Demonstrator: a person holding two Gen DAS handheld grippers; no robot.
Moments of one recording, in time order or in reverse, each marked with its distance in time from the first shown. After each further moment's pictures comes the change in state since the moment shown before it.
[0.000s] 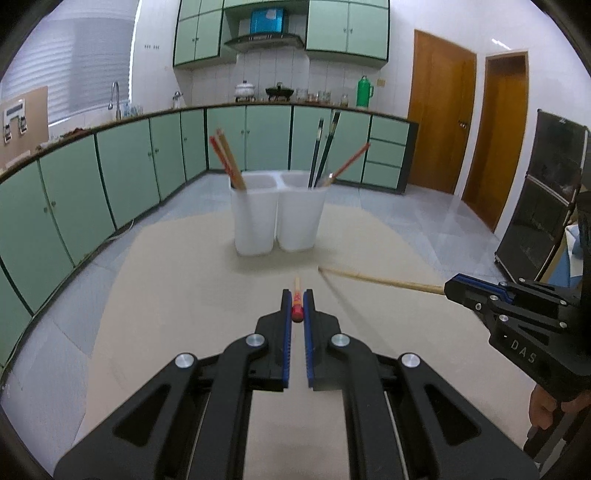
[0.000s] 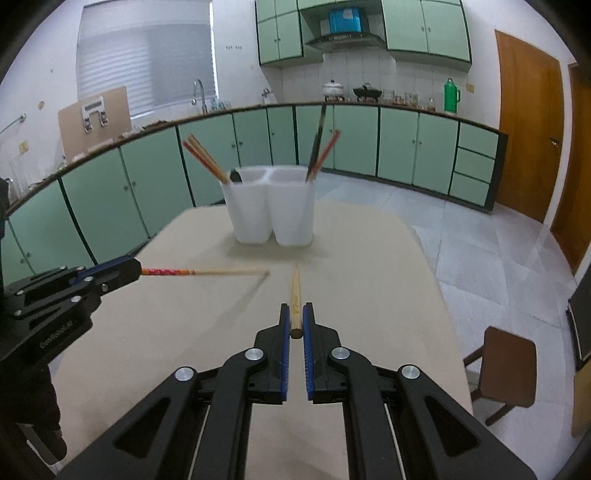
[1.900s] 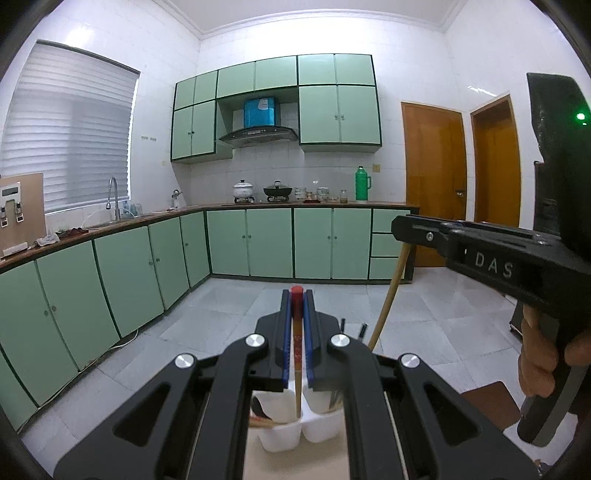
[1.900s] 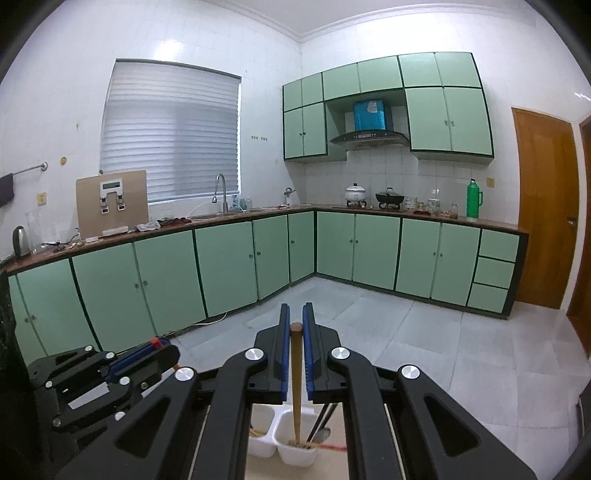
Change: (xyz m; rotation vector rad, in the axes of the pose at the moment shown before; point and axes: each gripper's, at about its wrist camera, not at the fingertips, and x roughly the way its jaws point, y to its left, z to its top) left arm 0.027 0.005 0.204 0.074 -0.355 0.020; right arm 0.012 0.007 0.261 -0.078 -0.366 0.061
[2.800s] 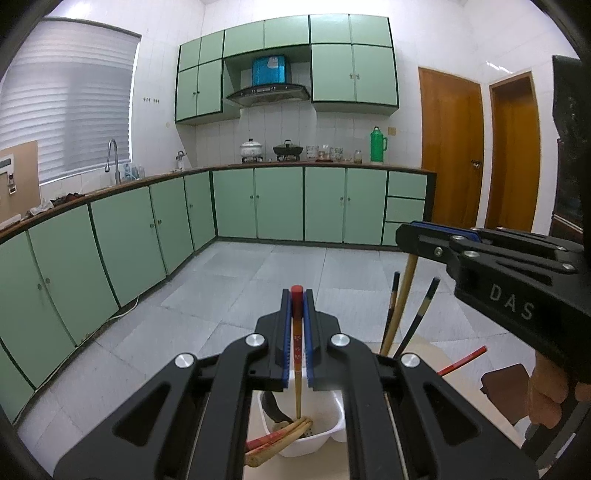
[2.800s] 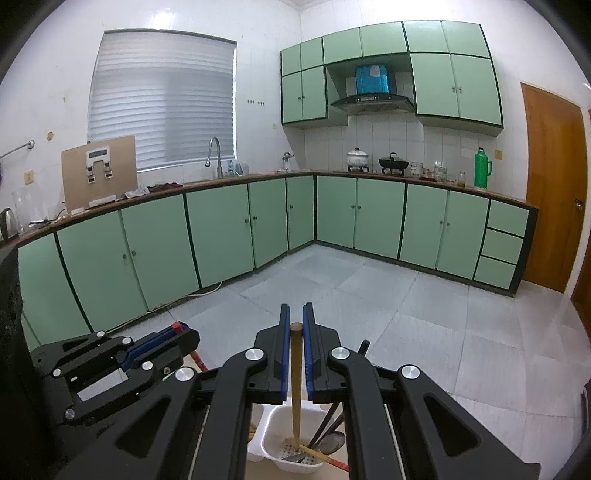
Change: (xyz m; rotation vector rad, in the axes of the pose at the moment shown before) left arm 0.108 0.041 -0.048 -0.021 0.155 0.028; right arm 0.098 0.003 -0.059 0.011 0.131 -0.003
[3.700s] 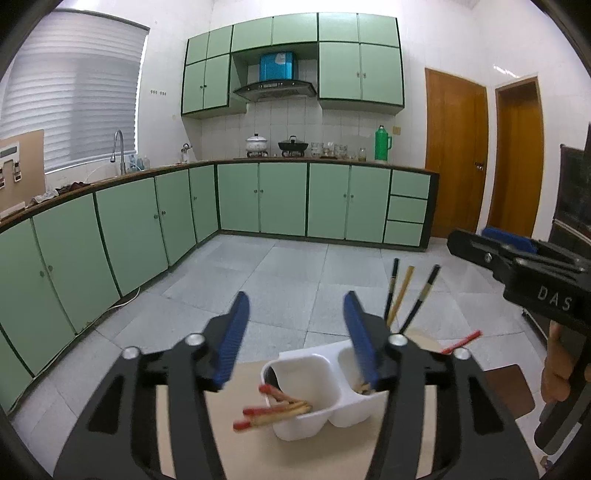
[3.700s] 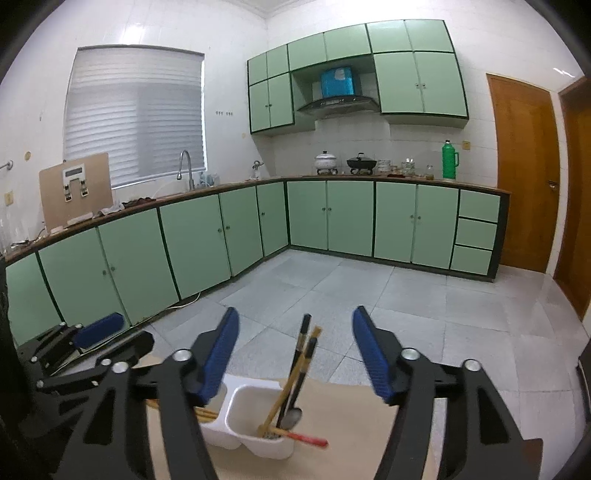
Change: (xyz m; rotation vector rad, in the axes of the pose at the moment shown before) left arm -0.029 0.009 -0.015 -0.031 0.001 0.002; right arm -0.035 -0.035 -0.022 0.088 -0.043 -0.097
